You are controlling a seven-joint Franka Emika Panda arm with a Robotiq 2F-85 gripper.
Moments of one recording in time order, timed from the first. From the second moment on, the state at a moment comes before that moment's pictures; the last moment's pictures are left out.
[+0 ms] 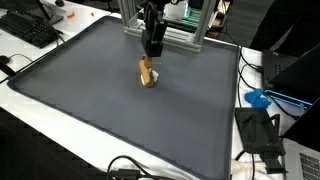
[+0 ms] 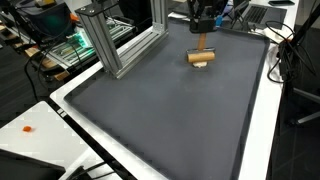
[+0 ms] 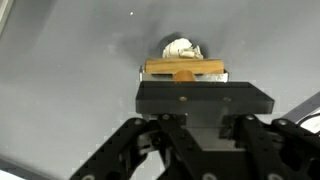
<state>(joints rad) 0.18 0.21 0.09 -2.02 -0.24 2.31 1.23</state>
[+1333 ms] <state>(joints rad) 0.18 0.22 0.09 -2.01 -0.12 2.26 1.04</state>
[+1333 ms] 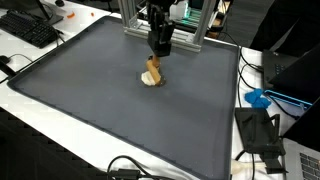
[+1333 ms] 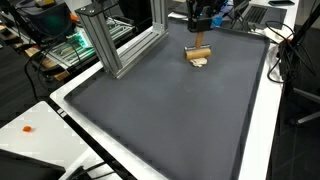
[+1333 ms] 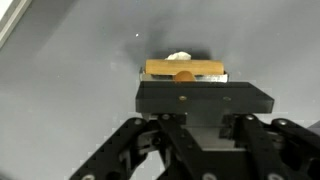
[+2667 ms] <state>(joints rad) 0.20 0.21 0.10 -2.01 -0.12 2.25 0.58</state>
